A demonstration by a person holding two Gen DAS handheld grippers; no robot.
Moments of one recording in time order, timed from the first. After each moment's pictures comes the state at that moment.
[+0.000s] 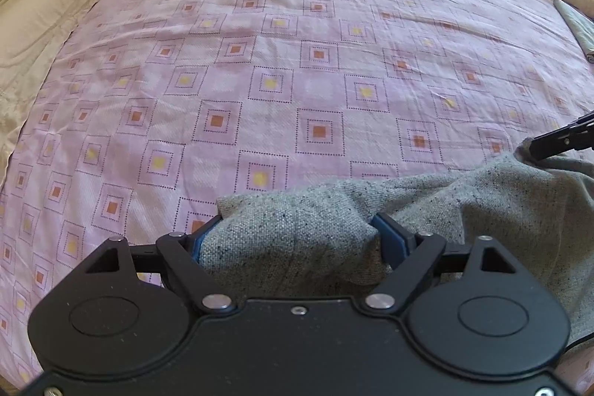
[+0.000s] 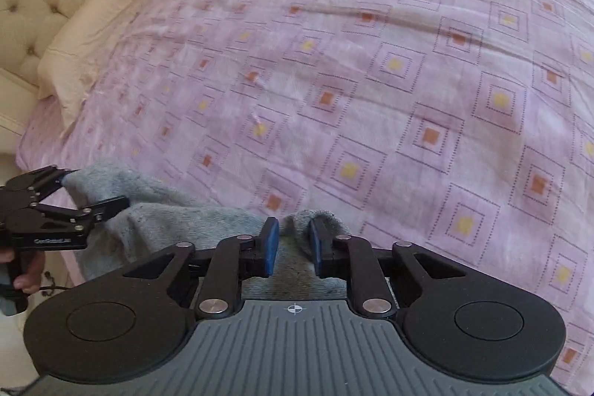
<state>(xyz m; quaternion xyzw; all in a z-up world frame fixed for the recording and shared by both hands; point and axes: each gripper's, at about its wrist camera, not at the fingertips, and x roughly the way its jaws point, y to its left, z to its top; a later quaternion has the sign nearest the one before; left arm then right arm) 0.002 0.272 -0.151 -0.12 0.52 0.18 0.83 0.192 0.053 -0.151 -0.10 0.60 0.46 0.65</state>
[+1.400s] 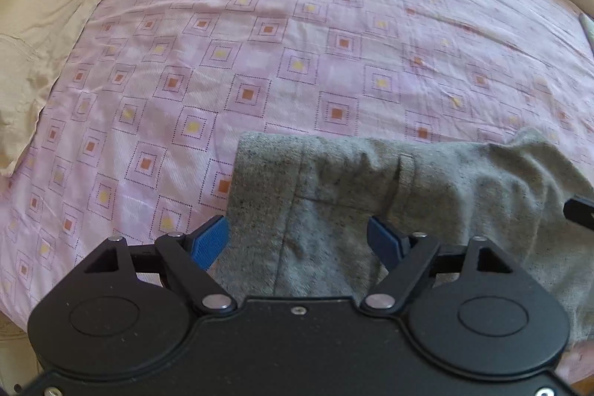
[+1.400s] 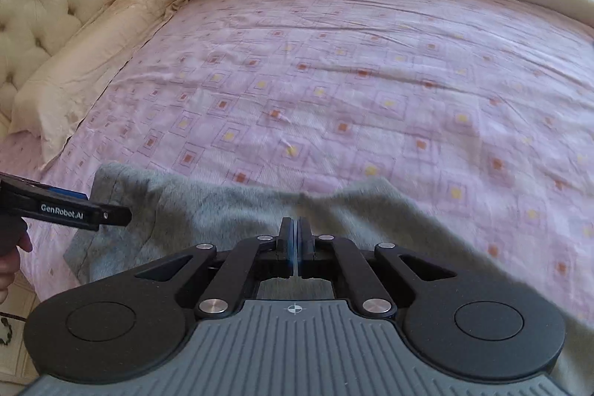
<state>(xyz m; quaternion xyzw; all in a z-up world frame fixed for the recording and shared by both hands) -0.011 0.261 -0.120 -0.16 0.56 0.21 0.79 0.086 0.027 -0.101 -0.08 0.50 0.37 0.78</state>
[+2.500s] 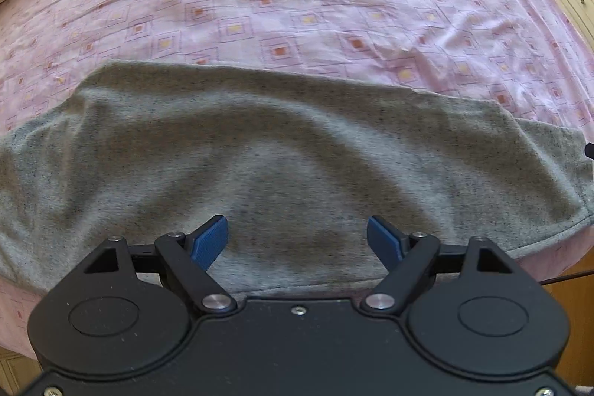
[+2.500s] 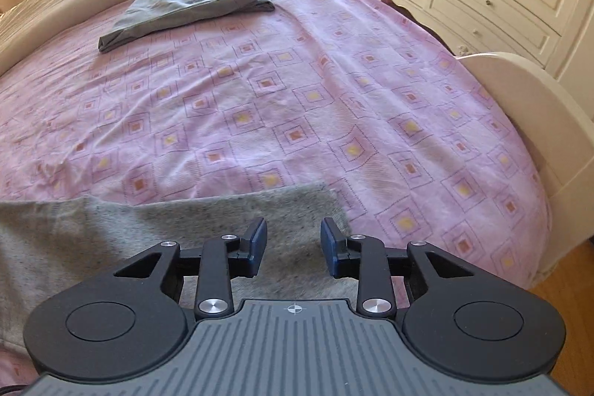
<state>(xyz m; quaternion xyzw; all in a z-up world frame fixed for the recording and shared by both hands) 0.066 -0.121 -0.110 -0.07 0.60 0.05 0.80 0.122 -0.477 -0.124 -0.01 0.47 -0.01 0.88</state>
